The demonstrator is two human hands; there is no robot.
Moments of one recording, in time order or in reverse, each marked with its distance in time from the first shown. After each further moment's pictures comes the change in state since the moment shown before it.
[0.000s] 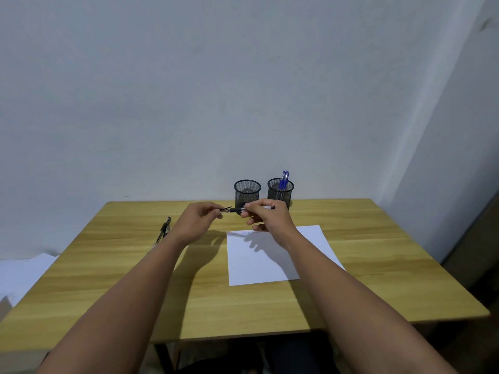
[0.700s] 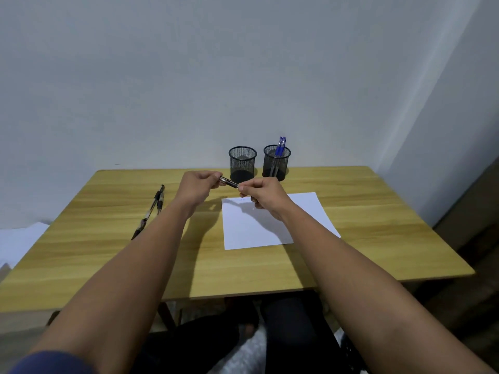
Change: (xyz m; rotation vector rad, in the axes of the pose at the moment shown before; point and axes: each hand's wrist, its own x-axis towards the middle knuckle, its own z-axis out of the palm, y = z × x) left_hand 0.004 0.009 0.029 -0.276 0.151 -0.255; right_hand 0.001 0.026 -0.008 -0.217 -0.048 0.053
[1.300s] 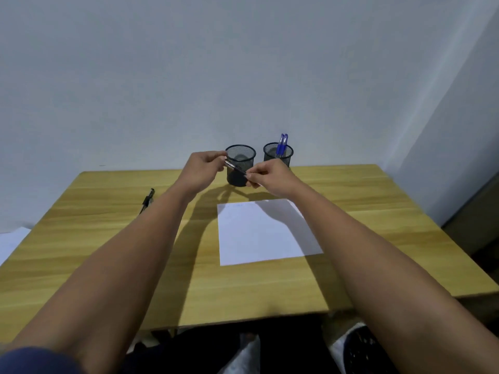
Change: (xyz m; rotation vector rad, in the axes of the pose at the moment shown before) left_hand 0.058 0.024 0.017 0.136 -0.086 0.101; right_hand 0.064 -0.018 -0.038 -0.287 -0.056 -0.135
